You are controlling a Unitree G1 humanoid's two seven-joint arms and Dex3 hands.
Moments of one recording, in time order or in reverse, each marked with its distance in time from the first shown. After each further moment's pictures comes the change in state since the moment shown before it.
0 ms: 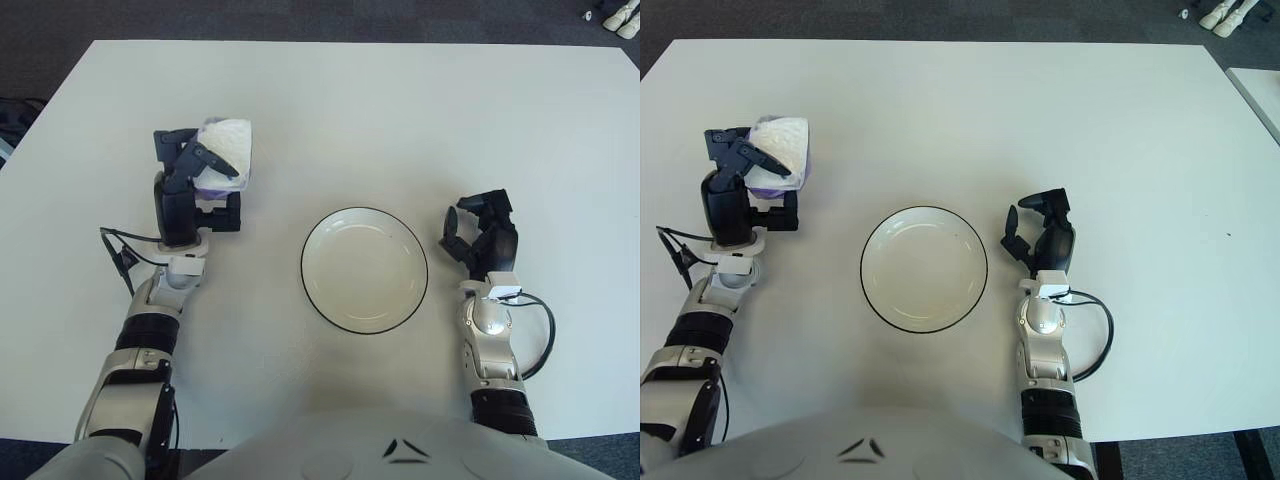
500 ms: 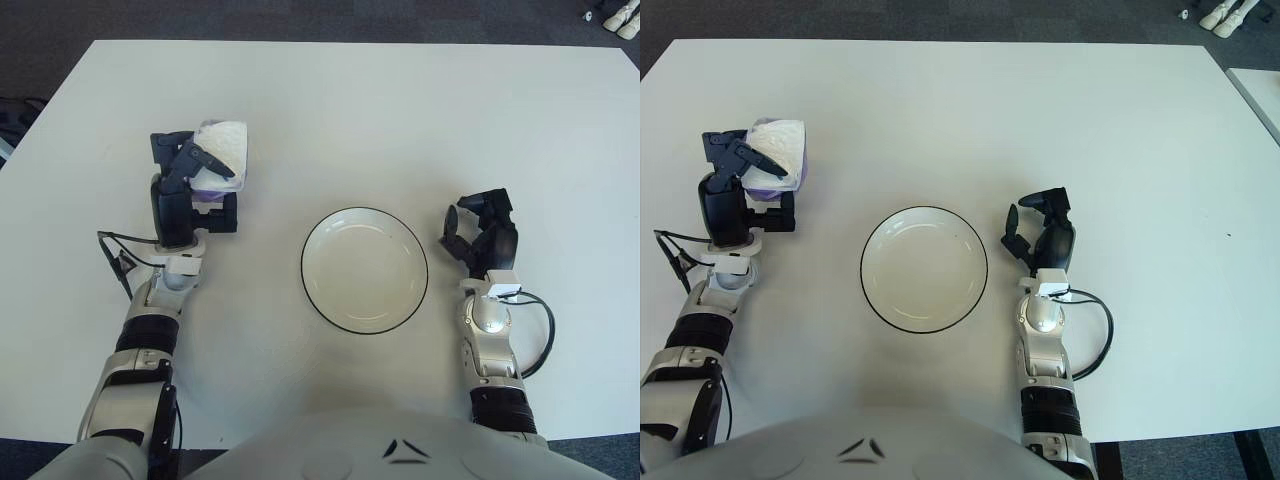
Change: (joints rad) left arm 0.000 -0.016 0.035 0.020 -0.012 -0.018 -0.037; right arm -0.010 0.000 0.000 0.008 0.000 0.002 -0.008
